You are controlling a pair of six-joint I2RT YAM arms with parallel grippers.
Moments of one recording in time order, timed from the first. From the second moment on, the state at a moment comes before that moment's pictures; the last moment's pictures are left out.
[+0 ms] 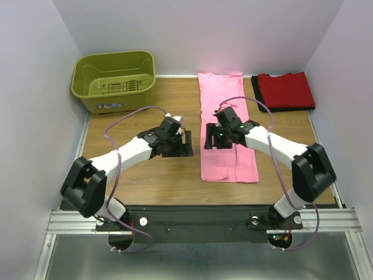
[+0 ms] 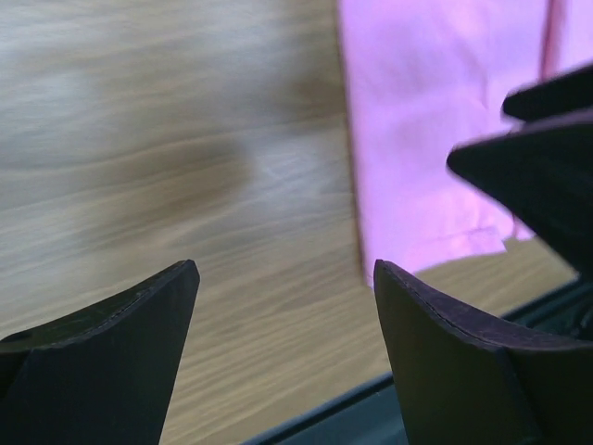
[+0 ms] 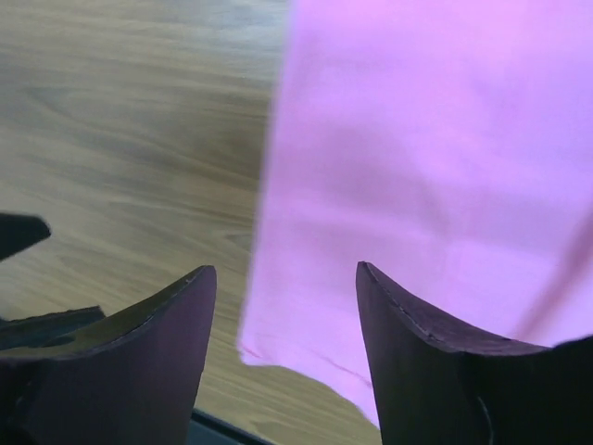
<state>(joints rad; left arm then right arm) -0.66 1.41 0.92 -0.42 0.07 -0.61 0.63 1.65 1.15 -0.49 -0.06 0.54</state>
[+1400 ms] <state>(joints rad) -1.00 1.88 1.24 -0.63 0.04 -0.62 0.26 1.17 0.69 -0.78 0.10 0.69</state>
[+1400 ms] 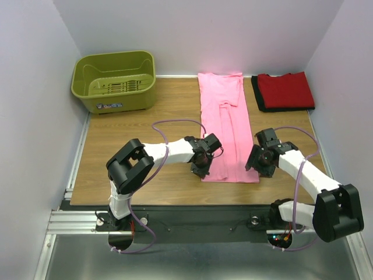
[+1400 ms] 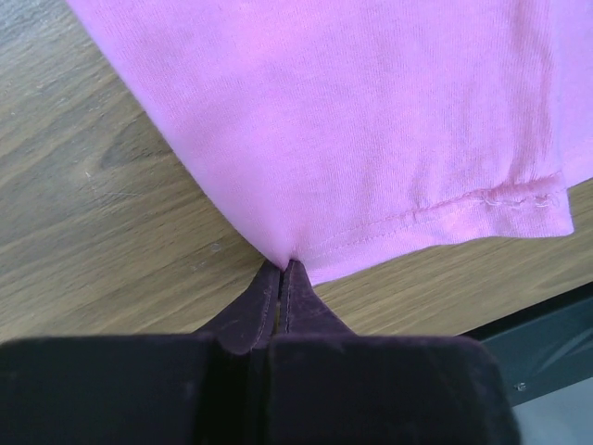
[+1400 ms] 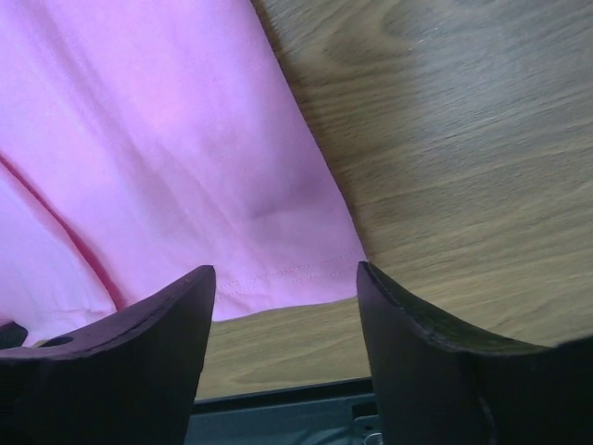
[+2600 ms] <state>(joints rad) -0.91 1.81 1.16 -0.60 0.06 -0.54 0.26 1.27 0.63 -0.79 0.02 0.72</state>
